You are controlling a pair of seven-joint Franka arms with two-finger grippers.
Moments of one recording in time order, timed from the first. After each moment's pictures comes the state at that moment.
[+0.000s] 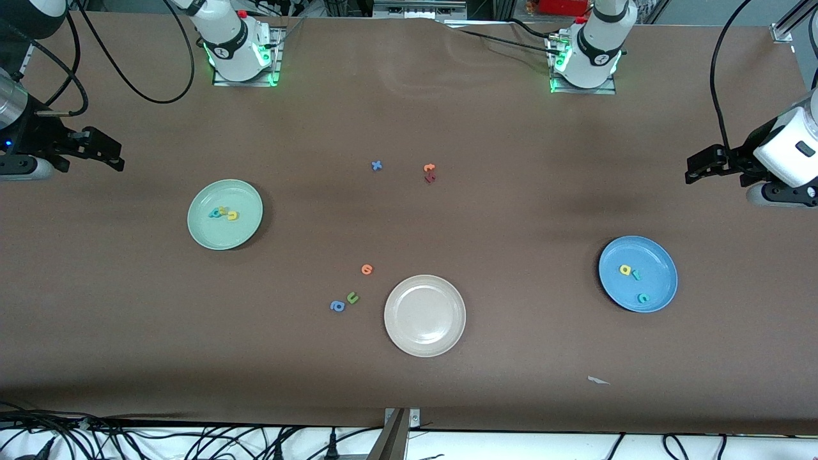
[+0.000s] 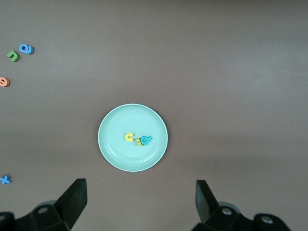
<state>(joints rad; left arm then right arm) 0.05 0.09 -0.05 -1.58 0.01 1.57 0.04 0.00 -0.02 -0.01 -1.73 -0.02 1.72 -0.05</state>
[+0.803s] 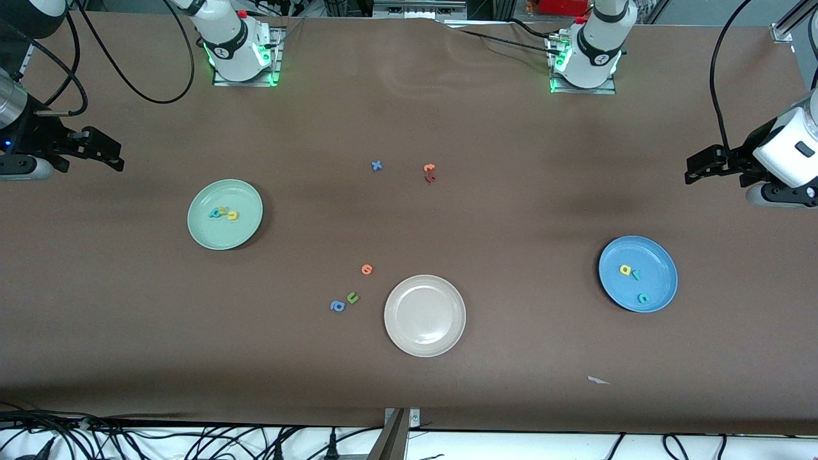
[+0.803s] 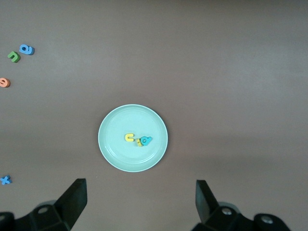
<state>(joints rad) 0.05 0.09 -0.05 -1.58 0.01 1.57 0.04 0.00 -0.02 -0.01 -1.72 -0.02 1.72 -0.05</state>
